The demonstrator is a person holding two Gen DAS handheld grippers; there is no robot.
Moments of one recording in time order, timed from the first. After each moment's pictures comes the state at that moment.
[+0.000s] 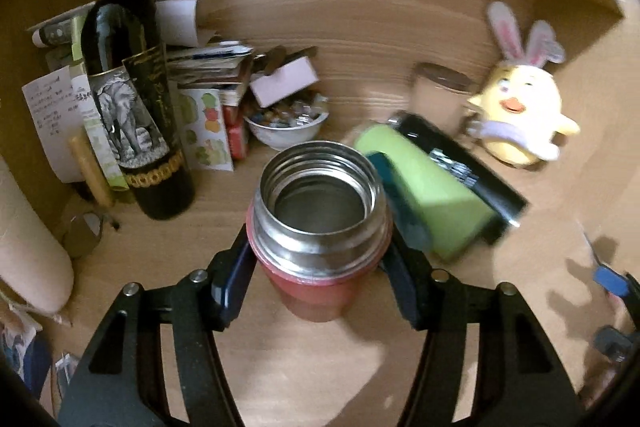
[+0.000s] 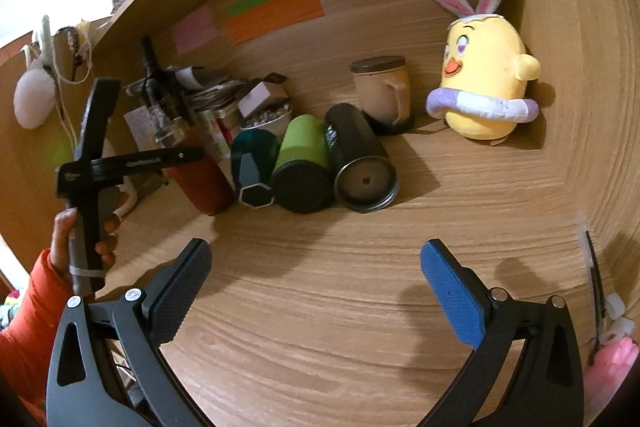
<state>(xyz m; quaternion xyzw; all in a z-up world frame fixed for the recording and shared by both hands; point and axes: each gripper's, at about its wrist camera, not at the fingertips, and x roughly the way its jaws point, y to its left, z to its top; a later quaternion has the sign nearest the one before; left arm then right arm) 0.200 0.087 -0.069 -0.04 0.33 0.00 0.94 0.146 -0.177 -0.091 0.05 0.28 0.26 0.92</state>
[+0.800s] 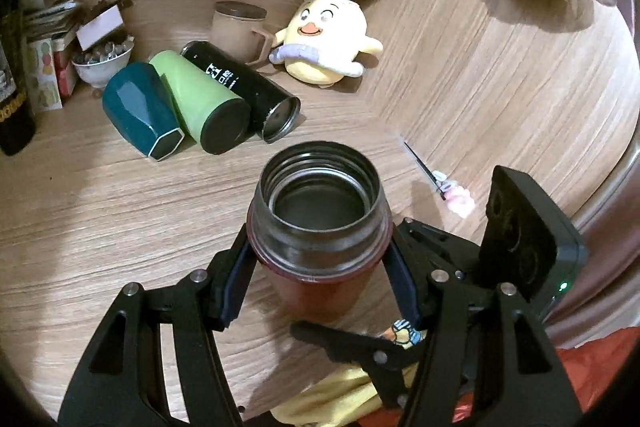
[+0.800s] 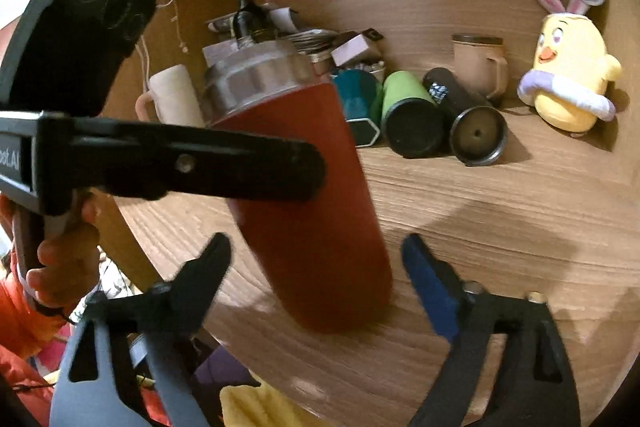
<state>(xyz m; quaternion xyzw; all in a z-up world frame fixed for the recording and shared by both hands) 0.116 -0.009 -0.073 -0.09 0.38 -0.26 0.88 0.105 -0.126 -0.125 -0.02 0.29 0.37 0.88</state>
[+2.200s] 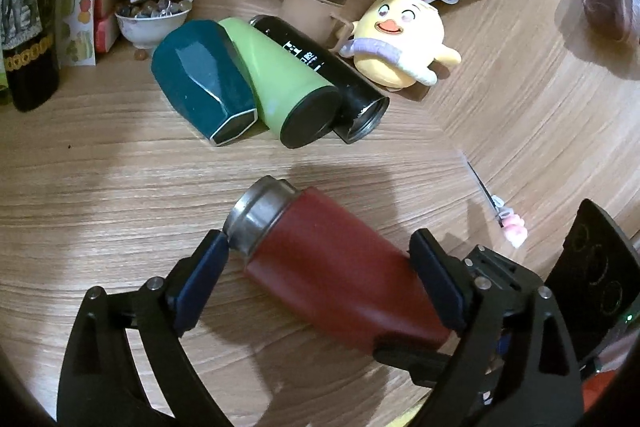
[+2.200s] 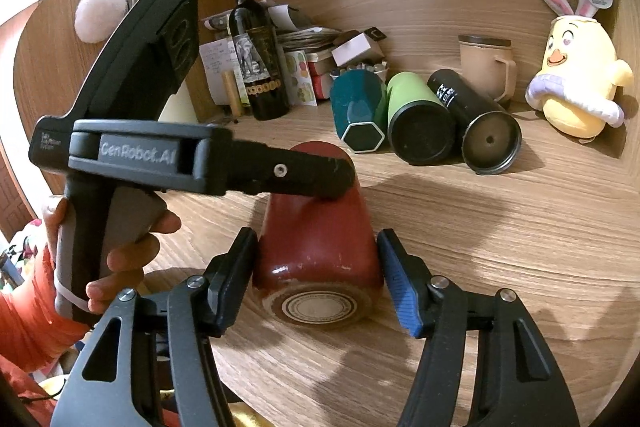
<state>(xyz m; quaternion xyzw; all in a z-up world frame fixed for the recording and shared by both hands) 0.157 0.025 -0.114 -0.13 0.40 -0.19 0.89 0.115 -0.114 -0.127 -0.01 0.29 0.37 0.88</state>
